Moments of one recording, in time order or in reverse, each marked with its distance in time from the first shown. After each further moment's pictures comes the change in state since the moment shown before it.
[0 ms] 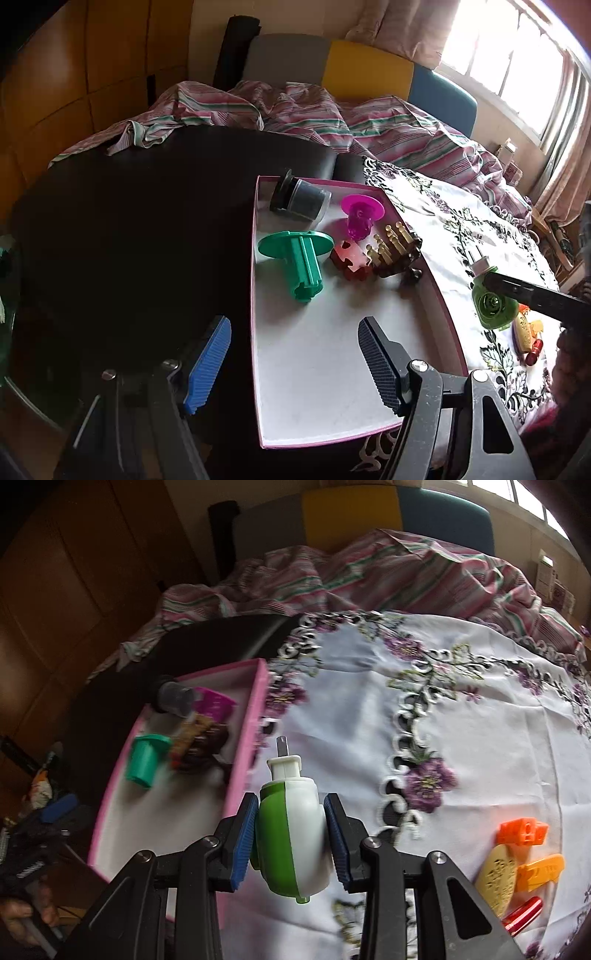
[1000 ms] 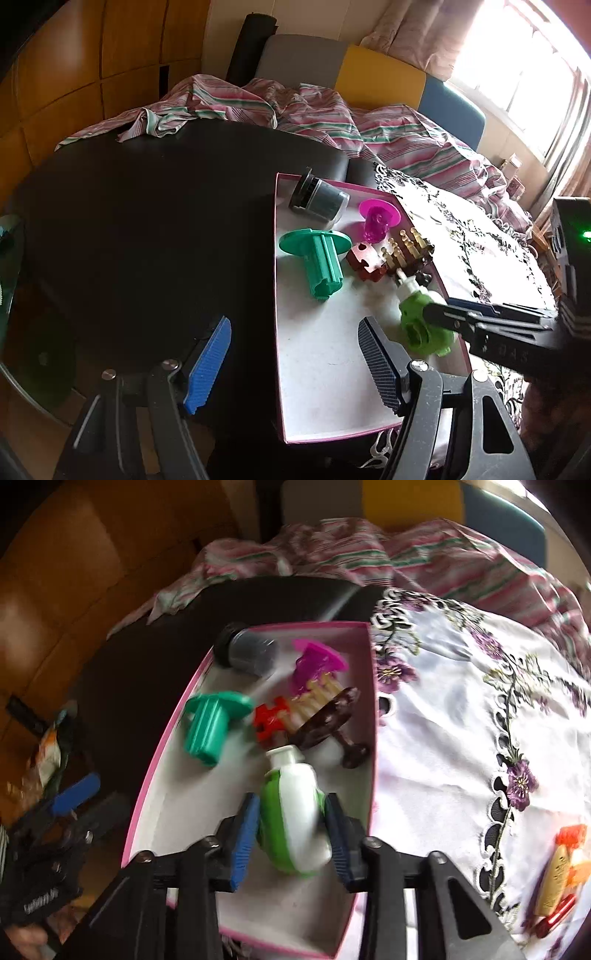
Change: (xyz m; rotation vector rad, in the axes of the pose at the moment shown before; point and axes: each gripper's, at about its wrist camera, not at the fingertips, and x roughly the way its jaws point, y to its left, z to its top) left arm -0.004 0.022 -0.006 -0.059 -0.008 -0.016; right arm 0.049 0.085 -0.007 -0.116 0.156 -0.017
